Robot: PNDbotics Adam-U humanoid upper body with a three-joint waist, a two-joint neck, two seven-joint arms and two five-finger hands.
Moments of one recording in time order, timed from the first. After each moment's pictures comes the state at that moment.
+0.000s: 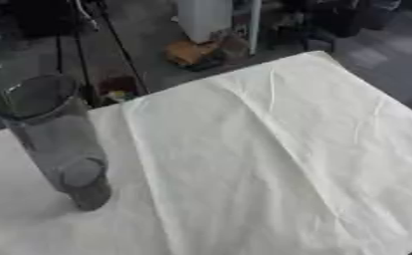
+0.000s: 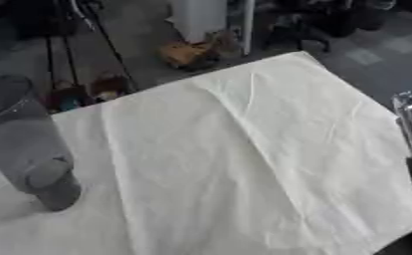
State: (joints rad) left arm -1.18 0.49 -0.30 -1.46 0.34 0.36 0.71; right arm -0.57 -0.70 -0.22 -1.99 0.06 -0.21 -0.73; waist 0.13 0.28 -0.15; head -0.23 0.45
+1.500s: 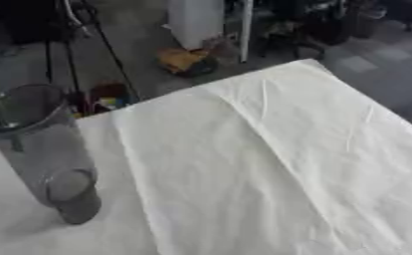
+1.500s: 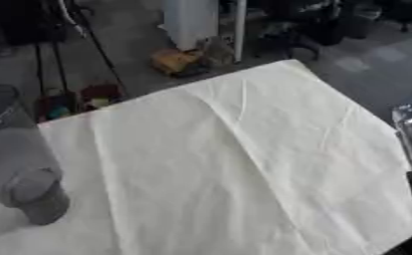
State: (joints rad) left arm -1.24 0.47 -0.26 -1.32 0.25 0.26 0.72; right arm -0.58 -0.69 -0.22 -1.99 0.06 -0.21 -0.72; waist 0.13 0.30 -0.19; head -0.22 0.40
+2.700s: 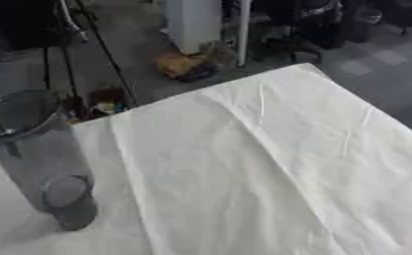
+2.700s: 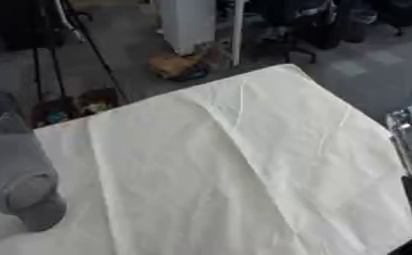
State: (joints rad) left arm -1.24 0.47 -0.26 -1.32 0.25 0.25 0.72; right arm -0.59 -0.69 -0.22 -1.99 0.06 -0.21 -0.72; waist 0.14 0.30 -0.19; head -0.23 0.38
